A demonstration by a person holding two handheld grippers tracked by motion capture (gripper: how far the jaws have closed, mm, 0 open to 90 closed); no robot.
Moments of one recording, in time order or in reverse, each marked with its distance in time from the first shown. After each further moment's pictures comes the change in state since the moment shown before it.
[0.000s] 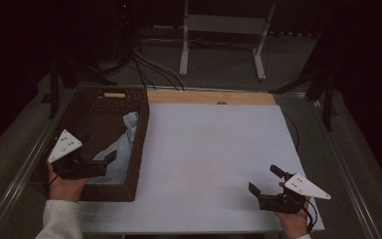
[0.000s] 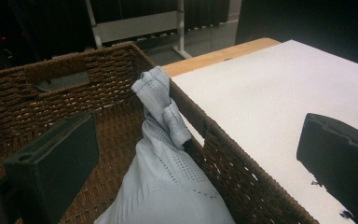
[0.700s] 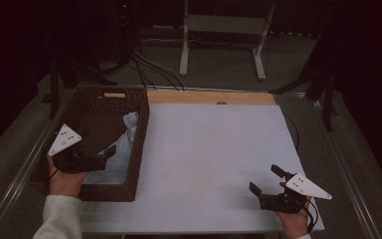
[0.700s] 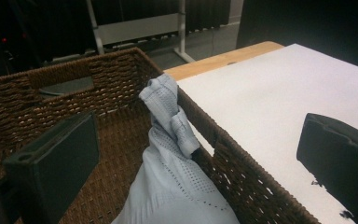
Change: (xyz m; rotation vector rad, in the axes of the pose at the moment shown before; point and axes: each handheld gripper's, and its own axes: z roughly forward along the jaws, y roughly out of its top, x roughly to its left) left arm 0.010 0.004 0.009 -0.004 -0.003 0.001; right arm -0.001 0.000 -0.001 -0.007 -0.003 0.010
